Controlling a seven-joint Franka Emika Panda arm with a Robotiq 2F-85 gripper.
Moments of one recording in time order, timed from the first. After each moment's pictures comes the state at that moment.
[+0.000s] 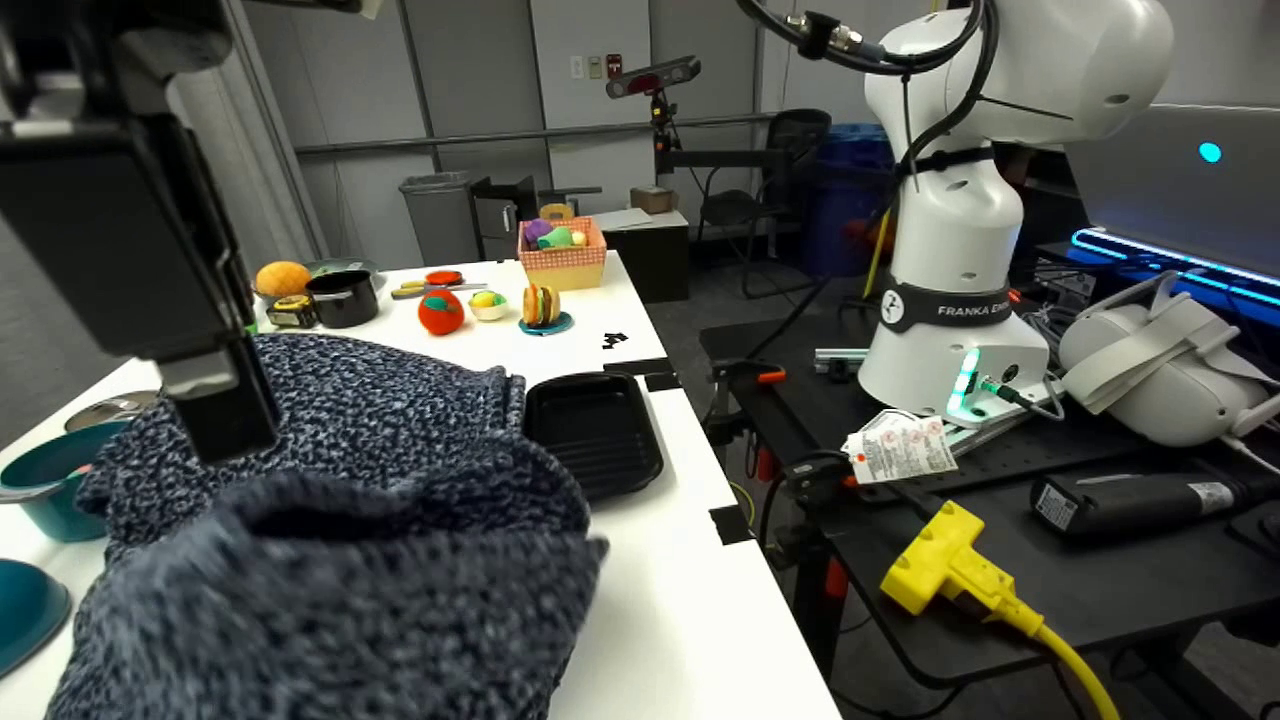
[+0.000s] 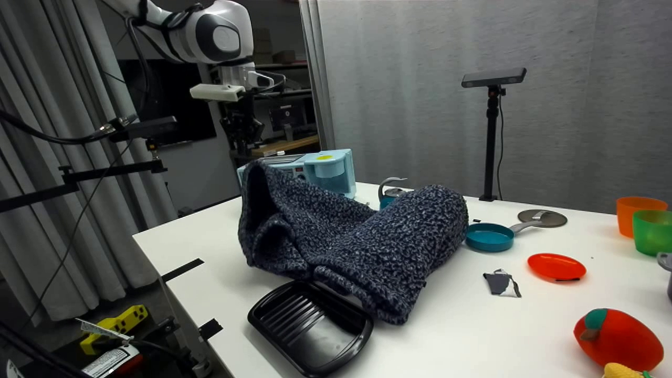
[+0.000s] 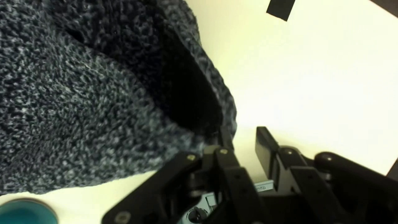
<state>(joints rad) 0.21 0.17 0.23 -1.90 0.18 2.10 -0.04</state>
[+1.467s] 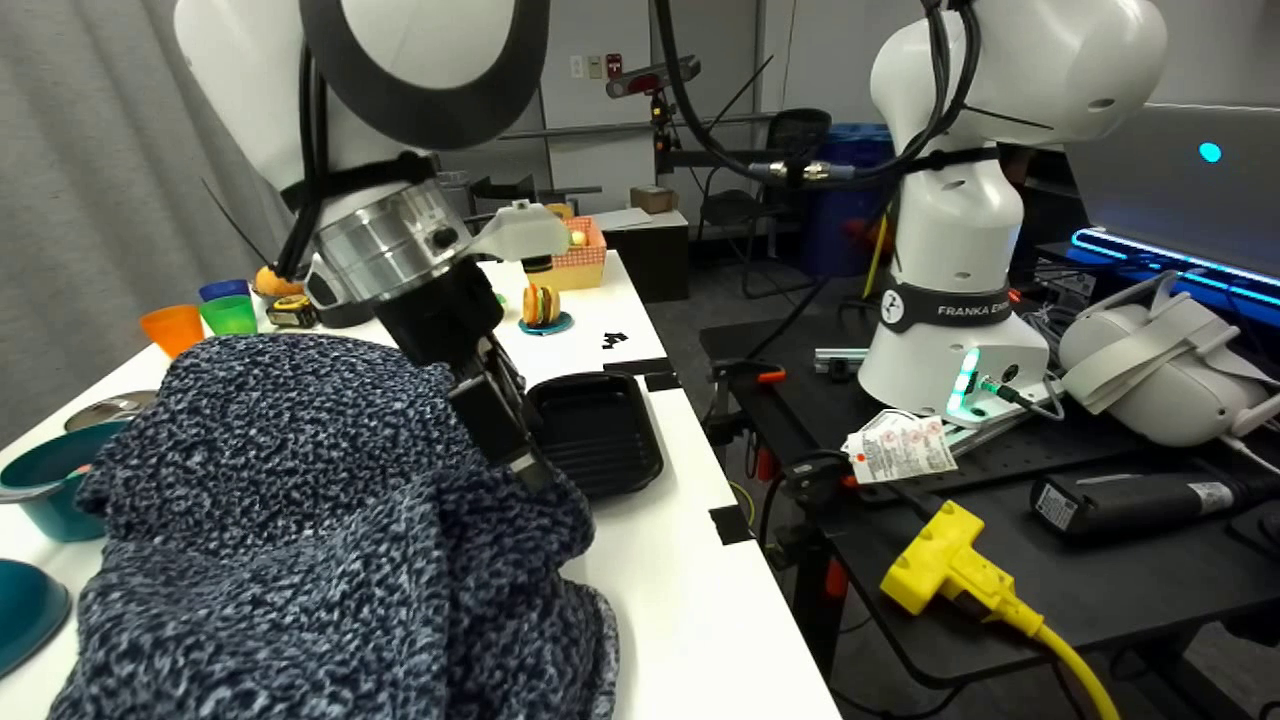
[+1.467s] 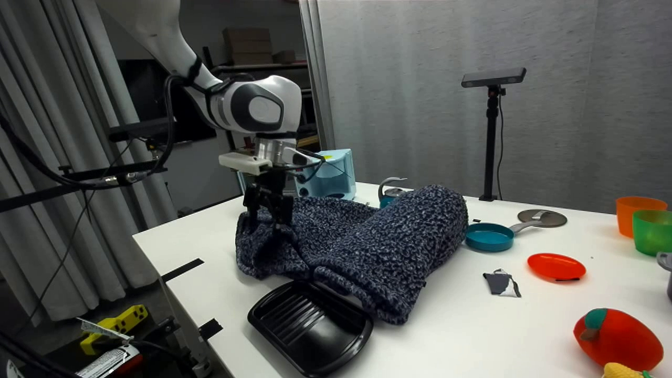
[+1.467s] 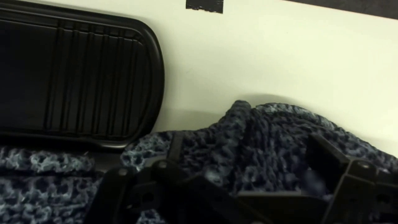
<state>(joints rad) 0.11 0.28 0.09 -2.19 0.16 2.15 -0.04</state>
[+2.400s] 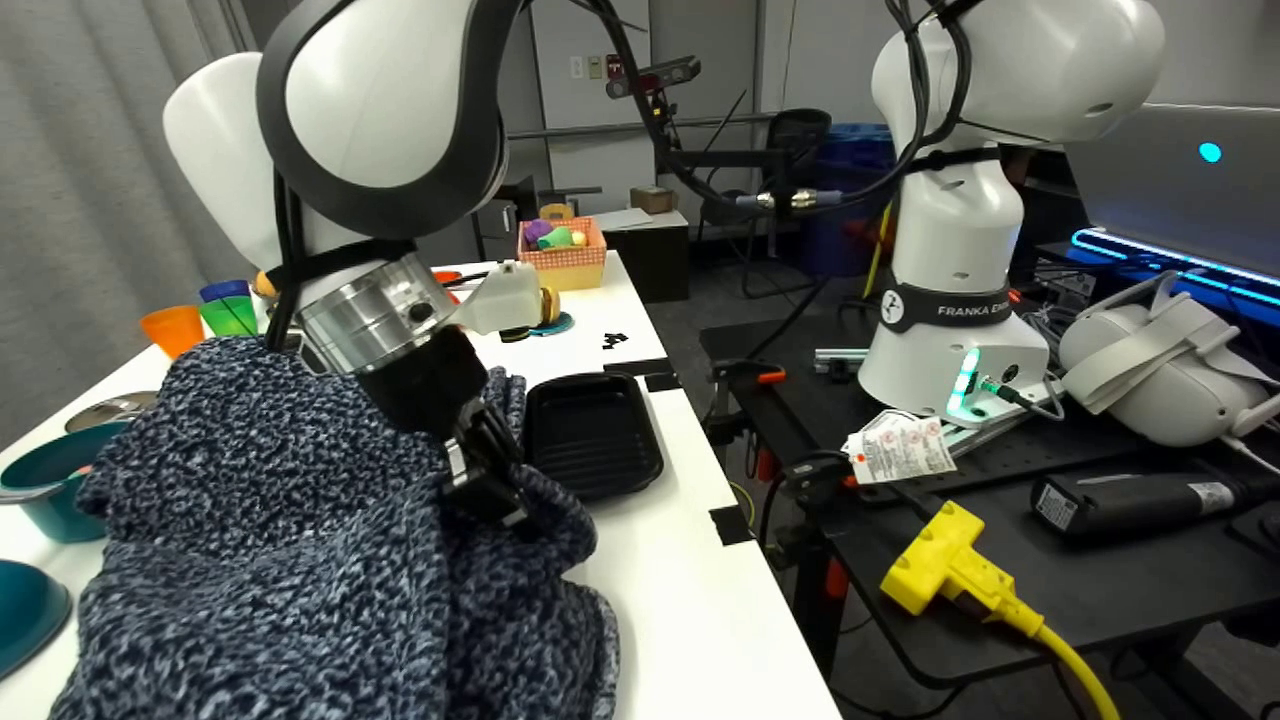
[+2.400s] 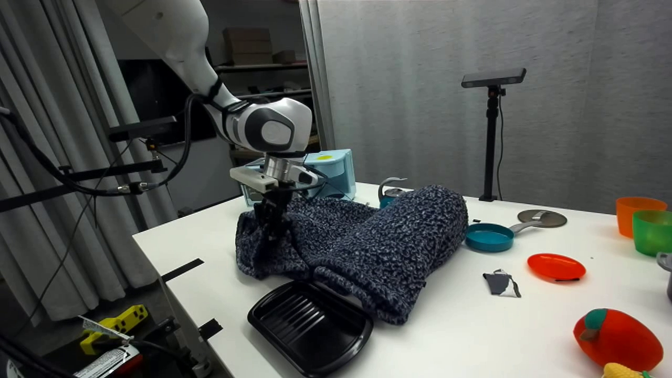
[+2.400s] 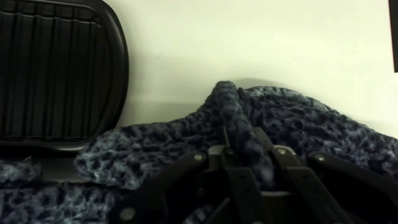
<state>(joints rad) 0.08 0.42 0.13 -2.10 0.22 2.17 -0.01</state>
